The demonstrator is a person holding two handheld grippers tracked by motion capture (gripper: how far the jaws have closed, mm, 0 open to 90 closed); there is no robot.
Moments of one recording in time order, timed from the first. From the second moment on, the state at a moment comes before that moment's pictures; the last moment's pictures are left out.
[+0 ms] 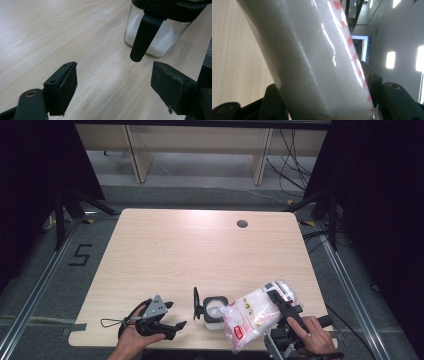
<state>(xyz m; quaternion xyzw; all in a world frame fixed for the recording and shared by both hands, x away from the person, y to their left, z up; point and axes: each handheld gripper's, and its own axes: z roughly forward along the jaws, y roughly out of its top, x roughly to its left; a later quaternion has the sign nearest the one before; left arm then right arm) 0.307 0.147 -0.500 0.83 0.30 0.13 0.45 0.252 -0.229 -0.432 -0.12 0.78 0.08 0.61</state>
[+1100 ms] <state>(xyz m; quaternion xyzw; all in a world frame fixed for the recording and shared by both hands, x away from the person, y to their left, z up) 0.308 0.147 -0.499 0.83 0.30 0.13 0.45 0.252 -0.226 -0.430 -0.14 0.77 0.07 0.61</state>
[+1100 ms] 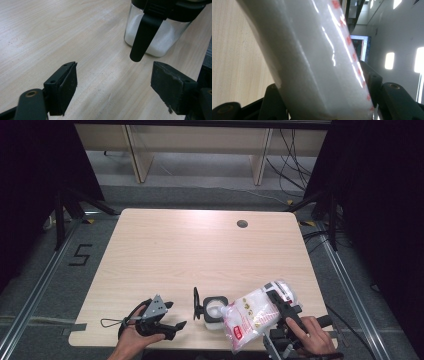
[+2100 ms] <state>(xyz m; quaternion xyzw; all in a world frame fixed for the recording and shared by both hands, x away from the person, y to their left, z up) 0.308 0.147 -0.500 0.83 0.30 0.13 0.45 0.251 -0.225 -0.427 -0.15 0.77 0.06 0.62</state>
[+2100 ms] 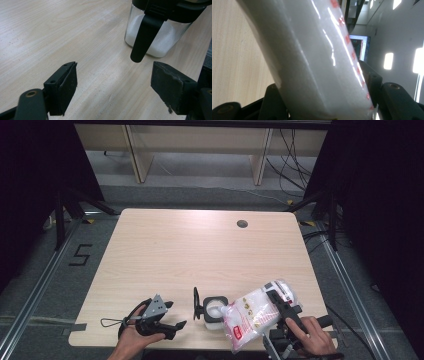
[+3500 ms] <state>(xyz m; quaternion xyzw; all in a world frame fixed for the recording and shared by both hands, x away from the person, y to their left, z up) 0.308 0.146 -0.499 0.84 0.30 0.14 0.44 0.251 -0.224 -0.425 -0.16 0.77 0.06 0.62</state>
